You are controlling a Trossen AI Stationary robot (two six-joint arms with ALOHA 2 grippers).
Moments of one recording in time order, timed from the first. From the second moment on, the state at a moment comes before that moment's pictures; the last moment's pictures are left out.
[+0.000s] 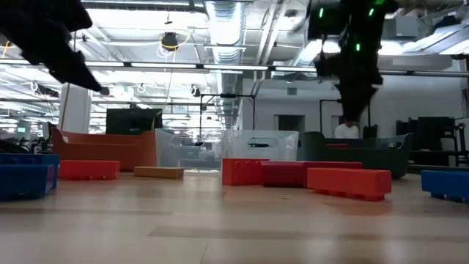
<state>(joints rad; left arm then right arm) -0.45 0.63 0.50 -0.57 -0.60 -0.55 -0.20 1.40 1.07 -1.05 0.27 0.47</state>
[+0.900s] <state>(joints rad) -0.31 1.29 0.74 -0.68 -0.27 -0.48 0.36 1.61 1.07 -0.61 0.55 0.76</state>
